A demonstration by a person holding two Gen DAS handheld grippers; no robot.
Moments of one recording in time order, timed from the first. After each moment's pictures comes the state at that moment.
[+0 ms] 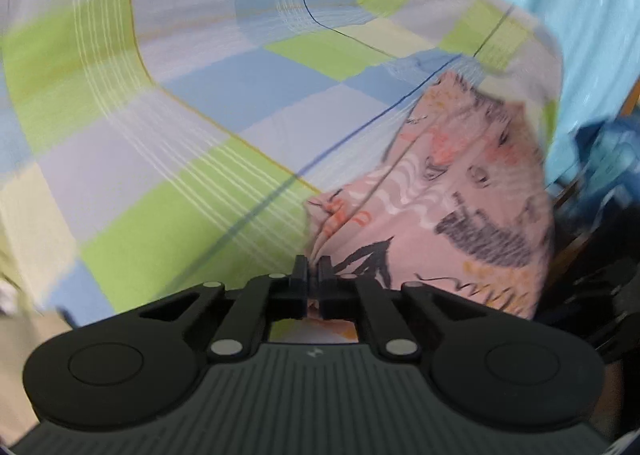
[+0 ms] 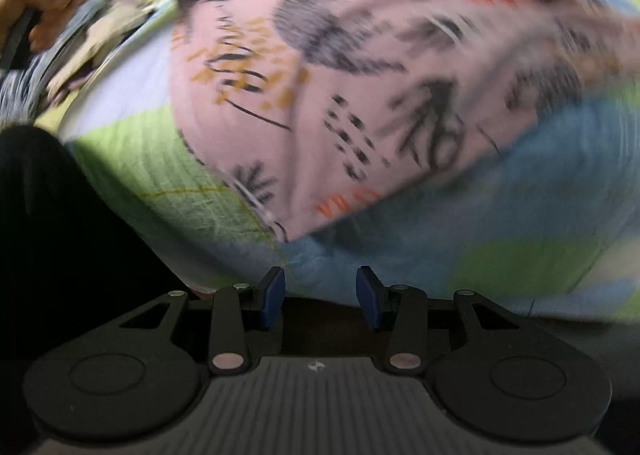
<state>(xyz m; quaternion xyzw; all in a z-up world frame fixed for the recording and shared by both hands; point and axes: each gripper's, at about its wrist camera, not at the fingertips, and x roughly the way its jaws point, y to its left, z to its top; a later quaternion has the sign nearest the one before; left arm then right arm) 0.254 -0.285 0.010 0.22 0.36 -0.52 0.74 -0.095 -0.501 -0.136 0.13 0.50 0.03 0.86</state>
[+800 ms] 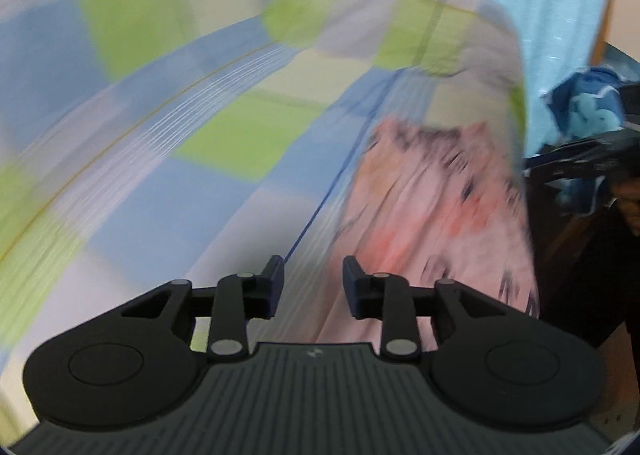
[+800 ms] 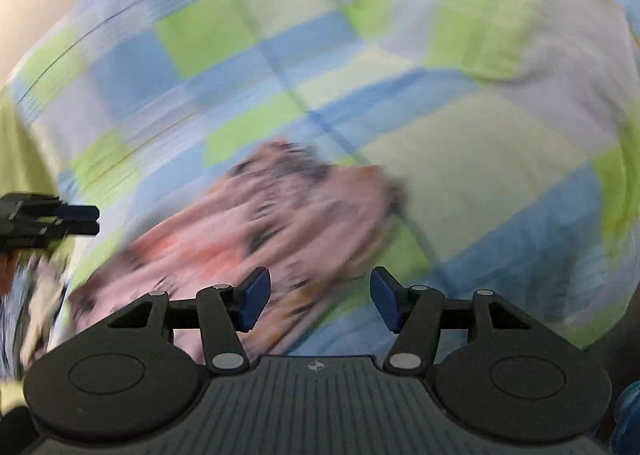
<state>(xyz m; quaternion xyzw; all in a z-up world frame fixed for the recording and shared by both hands) 0.217 -0.441 0.055 0.30 0.28 -0.61 0.68 -0.090 -0.713 -0.073 0.31 0.31 -0.13 0.89</state>
